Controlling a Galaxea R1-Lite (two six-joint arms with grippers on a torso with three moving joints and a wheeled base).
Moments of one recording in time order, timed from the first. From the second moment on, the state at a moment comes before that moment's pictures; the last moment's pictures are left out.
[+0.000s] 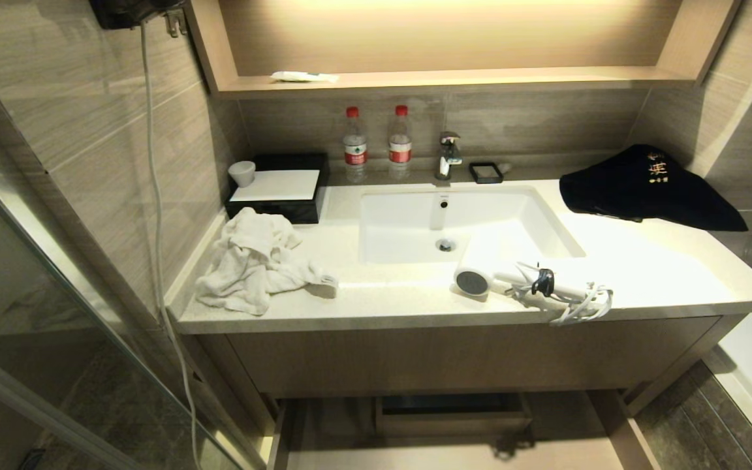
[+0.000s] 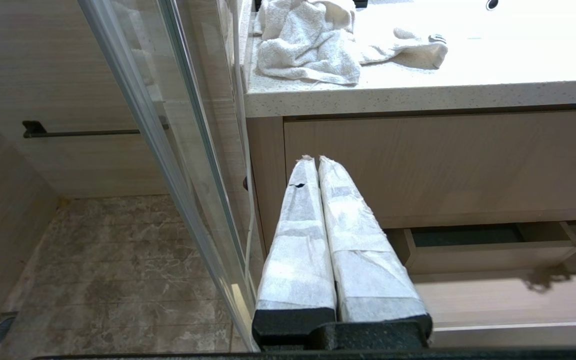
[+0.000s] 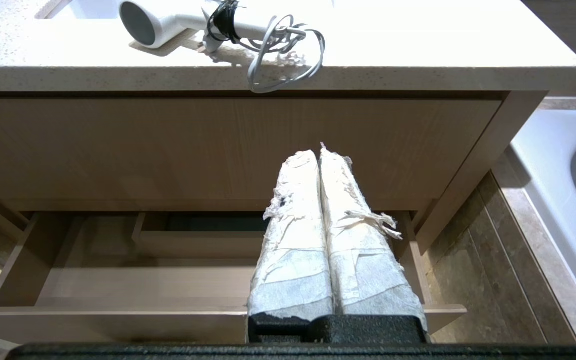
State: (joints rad) left arm 0.00 0.00 0.00 0.00 0.00 0.00; right arm 0.00 0.02 0.00 0.00 0.00 -0.04
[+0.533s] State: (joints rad) left arm 0.00 0.00 0.00 0.00 0.00 0.00; right arm 0.00 0.02 0.00 0.00 0.00 -0.05
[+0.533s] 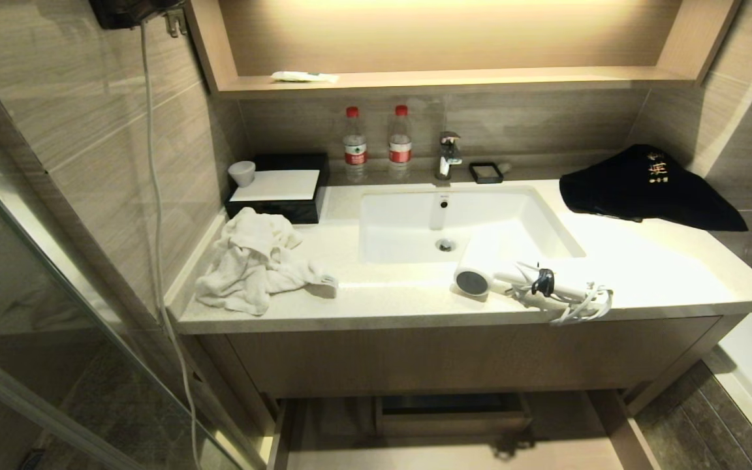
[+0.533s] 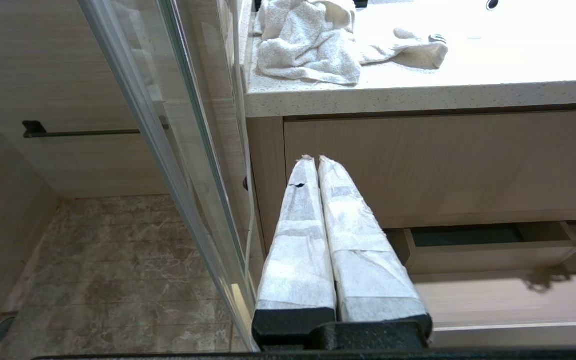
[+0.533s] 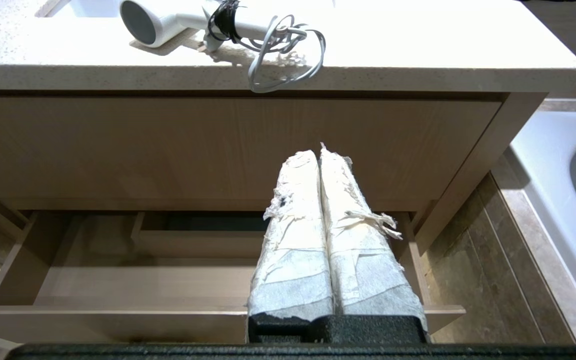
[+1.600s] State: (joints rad) left arm 0.00 0.00 0.00 0.00 0.00 0.00; right arm 0.00 0.02 0.00 0.00 0.00 -0.04
